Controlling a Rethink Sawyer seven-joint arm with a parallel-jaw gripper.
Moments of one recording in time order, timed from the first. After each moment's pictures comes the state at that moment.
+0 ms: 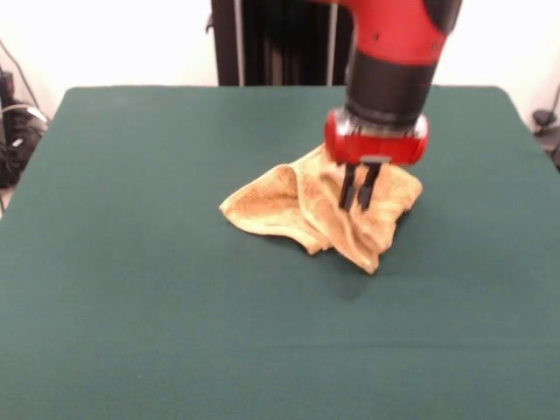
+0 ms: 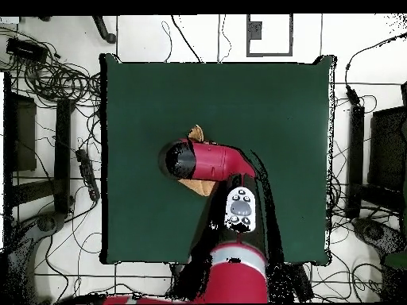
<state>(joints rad) 0.02 -0.46 -0.14 1.50 0.03 0.43 1.57</state>
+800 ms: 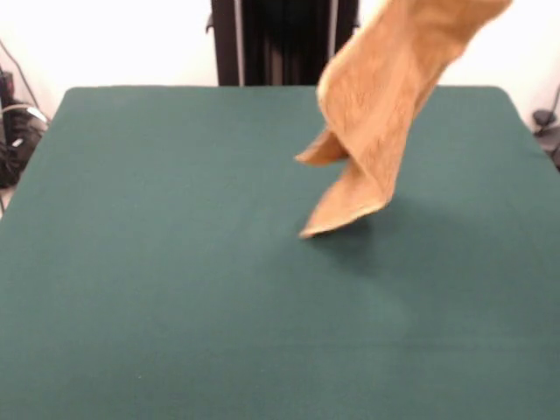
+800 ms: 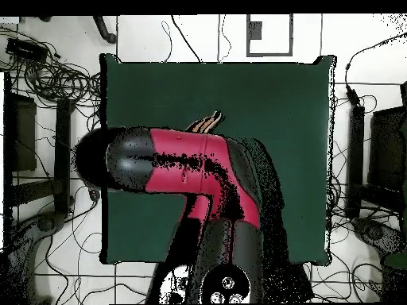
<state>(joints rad) 0.13 -0.87 -0.20 1.43 0.09 1.04 1.57</state>
